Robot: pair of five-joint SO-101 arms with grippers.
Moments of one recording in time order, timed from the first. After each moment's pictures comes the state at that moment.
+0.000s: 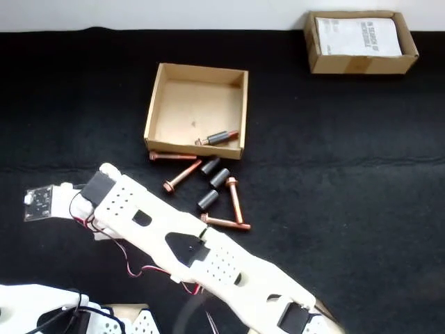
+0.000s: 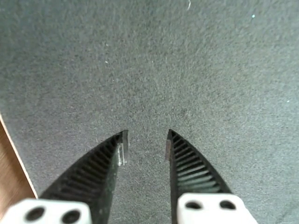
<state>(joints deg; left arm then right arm) -88.3 27.8 -23.3 87.3 10.8 -66.3 59.8 -64.5 91.7 35.8</state>
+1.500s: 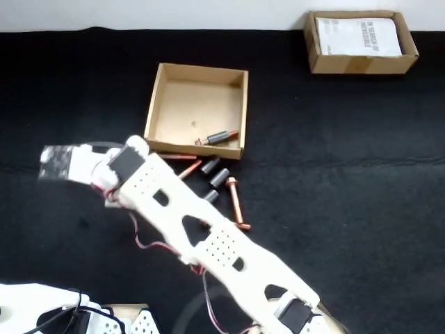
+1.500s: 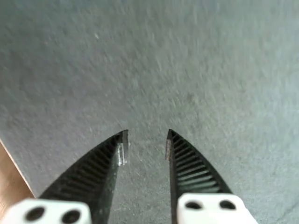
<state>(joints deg) -86.8 27.8 -17.1 88.4 10.8 -57.1 67.9 -93.6 100.4 34.3</state>
